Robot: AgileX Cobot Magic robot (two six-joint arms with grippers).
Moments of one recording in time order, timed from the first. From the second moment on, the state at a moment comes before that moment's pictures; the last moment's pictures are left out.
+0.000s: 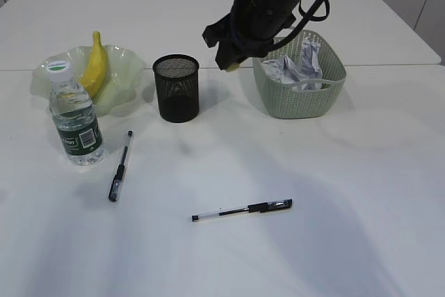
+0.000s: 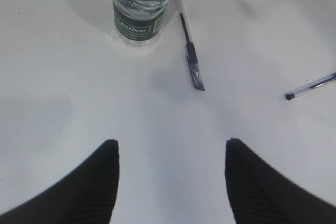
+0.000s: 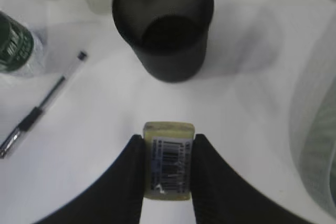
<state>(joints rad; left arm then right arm) -0.13 1.06 -0.84 -0.20 0.81 0.03 0.41 2.16 -2.04 0.25 1.01 -0.28</state>
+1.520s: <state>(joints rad) -0.13 1.06 -0.84 -0.20 0.76 0.03 0.41 2.38 -2.04 0.97 0.48 -1.12</state>
